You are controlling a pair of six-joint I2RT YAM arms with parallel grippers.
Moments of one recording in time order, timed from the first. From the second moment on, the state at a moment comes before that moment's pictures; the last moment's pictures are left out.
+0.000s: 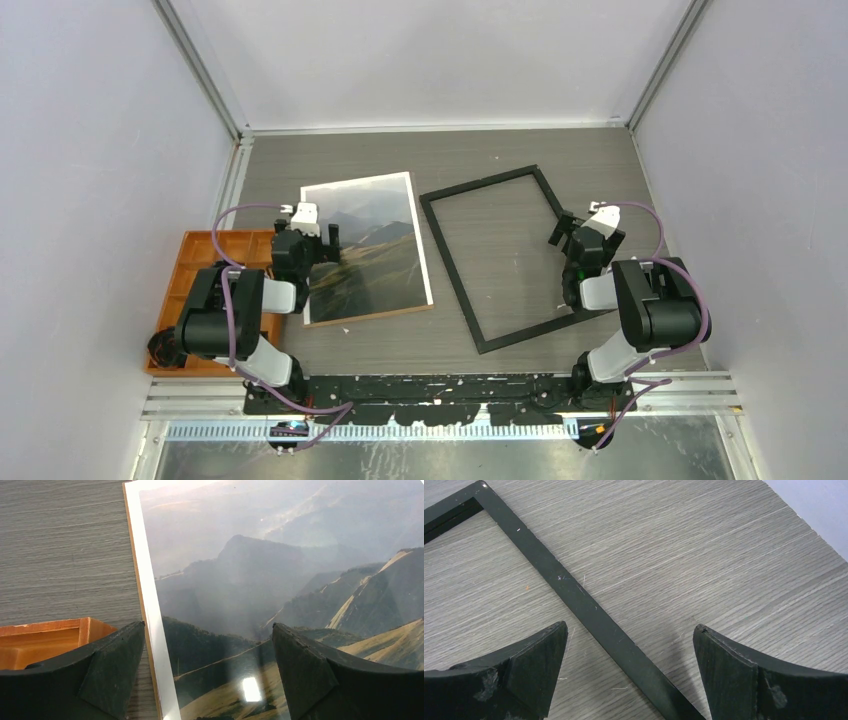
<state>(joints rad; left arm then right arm) -0.04 1.55 0.34 0.89 0.03 0.07 0.04 1.58 0.32 0.95 0.46 0.18</state>
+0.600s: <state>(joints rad) 0.02 1.50 0.71 0.38 0.07 0.03 0.04 1.45 0.56 0.47 0.58 0.26</state>
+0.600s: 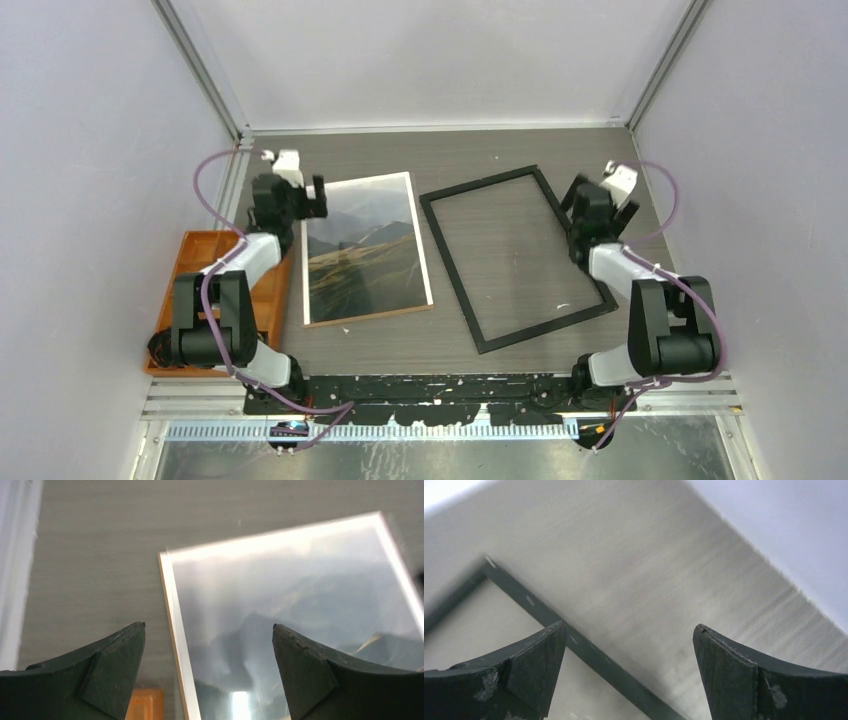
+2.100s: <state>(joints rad) -0.13 1.67 1.37 -0.81 0.24 0.19 0.79 1.77 1.07 -0.34 0.29 0.50</state>
